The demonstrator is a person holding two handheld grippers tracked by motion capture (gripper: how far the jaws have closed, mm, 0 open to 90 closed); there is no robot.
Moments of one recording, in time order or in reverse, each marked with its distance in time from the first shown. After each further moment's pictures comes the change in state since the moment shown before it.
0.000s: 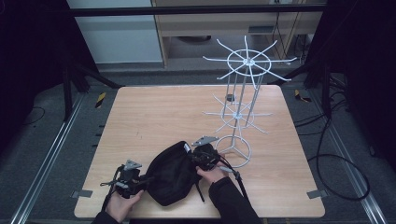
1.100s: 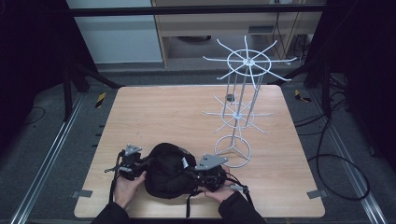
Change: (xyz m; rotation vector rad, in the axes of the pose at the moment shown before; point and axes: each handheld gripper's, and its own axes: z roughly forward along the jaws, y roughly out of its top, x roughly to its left) left arm 0.016 0.037 0.019 -0.160 0.042 -0.033; right arm 0.032 -0.033 -0.051 -0.133 0.164 -0.218
